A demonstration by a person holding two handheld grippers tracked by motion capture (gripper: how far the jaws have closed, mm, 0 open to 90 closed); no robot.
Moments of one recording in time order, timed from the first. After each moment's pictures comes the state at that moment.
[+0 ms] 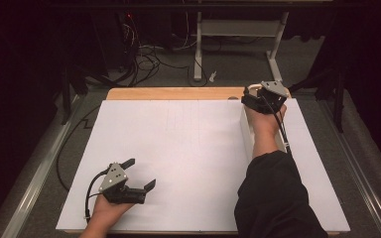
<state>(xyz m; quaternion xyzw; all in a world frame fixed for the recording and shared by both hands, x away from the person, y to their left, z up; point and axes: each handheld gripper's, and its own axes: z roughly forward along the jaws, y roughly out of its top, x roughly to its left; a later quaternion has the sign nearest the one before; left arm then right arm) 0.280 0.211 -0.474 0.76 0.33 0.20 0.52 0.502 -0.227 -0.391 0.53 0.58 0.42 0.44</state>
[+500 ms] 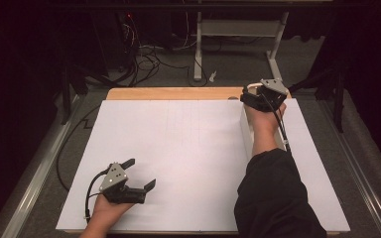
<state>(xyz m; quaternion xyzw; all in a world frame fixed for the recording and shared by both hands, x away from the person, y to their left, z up) 0.281 0.212 -0.475 0.77 0.33 0.20 0.51 0.508 -0.225 -0.389 0.54 0.58 0.42 0.44</state>
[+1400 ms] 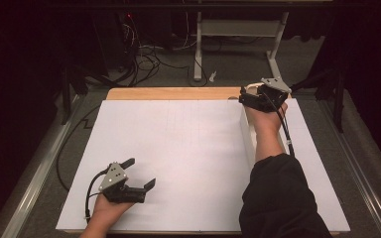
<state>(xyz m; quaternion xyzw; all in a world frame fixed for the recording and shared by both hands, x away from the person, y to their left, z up) 0.283 0.212 -0.476 0.76 0.33 0.20 0.52 0.492 -0.222 -0.373 0.53 0.60 0.44 0.41</state>
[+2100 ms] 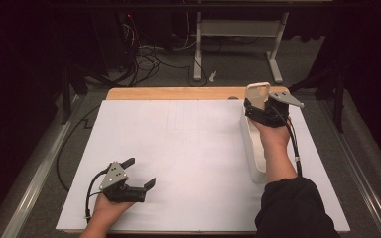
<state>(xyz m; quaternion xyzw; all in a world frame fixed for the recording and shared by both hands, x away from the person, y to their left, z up) 0.284 0.212 -0.476 0.76 0.33 0.20 0.52 0.445 -0.235 -0.378 0.52 0.62 0.47 0.35</state>
